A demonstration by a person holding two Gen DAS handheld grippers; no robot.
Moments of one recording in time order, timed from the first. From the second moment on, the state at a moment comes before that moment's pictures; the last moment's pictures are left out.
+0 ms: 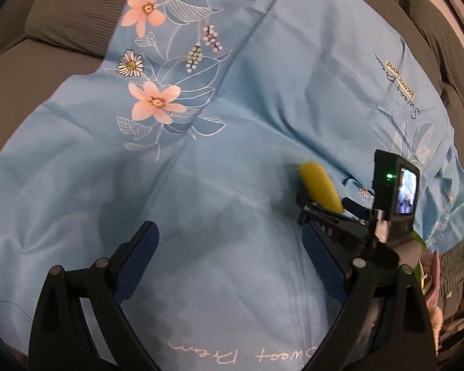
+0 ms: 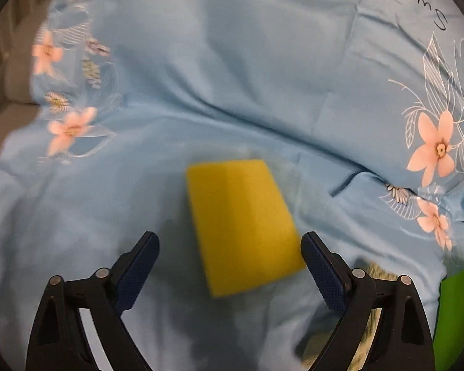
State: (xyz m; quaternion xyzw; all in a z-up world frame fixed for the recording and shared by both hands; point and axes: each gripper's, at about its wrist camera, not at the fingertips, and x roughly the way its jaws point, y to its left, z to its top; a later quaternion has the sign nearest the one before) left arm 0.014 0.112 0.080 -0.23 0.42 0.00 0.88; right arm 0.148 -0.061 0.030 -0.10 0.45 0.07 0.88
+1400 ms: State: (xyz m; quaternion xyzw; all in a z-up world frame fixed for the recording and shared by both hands) left arm -0.002 0.112 0.073 -0.27 0.45 -0.06 0.85; right arm -0.054 -0.087 0.078 -0.04 0.45 0.19 0.87
